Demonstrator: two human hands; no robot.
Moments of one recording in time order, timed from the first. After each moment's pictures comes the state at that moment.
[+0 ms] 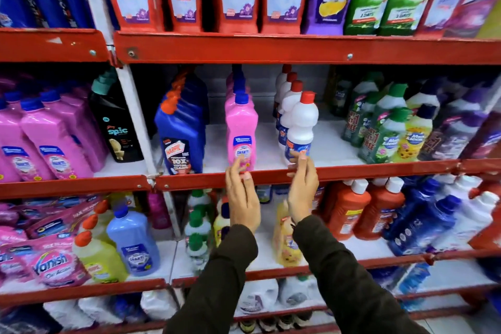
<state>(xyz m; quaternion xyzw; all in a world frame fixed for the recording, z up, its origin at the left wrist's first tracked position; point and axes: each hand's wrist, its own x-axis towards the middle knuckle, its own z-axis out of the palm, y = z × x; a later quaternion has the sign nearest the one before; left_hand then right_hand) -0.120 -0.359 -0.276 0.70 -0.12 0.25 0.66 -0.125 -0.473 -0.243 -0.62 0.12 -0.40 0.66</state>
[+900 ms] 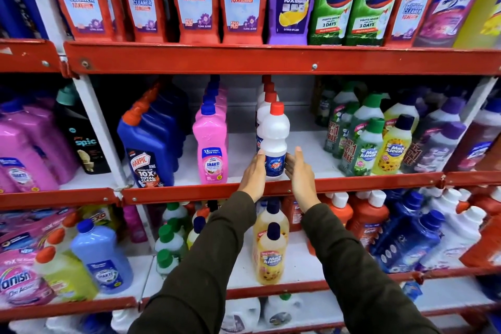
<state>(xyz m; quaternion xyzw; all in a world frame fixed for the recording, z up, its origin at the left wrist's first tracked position) -0.064 -0.453 -0.226 0.72 -0.12 -0.10 0.67 -0.092 -0.569 -0.222 -0.69 0.12 -0.18 0.69</state>
